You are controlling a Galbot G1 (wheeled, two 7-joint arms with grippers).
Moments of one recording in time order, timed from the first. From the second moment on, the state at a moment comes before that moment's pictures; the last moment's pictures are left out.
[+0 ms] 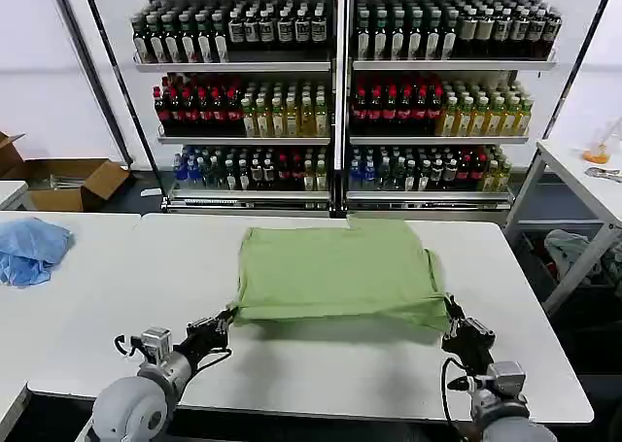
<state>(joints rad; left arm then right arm) 1.22 -1.04 -0.37 -1.92 -0.64 0.53 -0.04 -1.36 1.10 0.45 2.05 0.30 -0.36 0.21</state>
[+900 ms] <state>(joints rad) 1.05 -1.13 -0.26 -1.71 -0.55 0.43 -0.10 -1.21 1.13 0.36 1.84 0.28 -0.39 0.21</state>
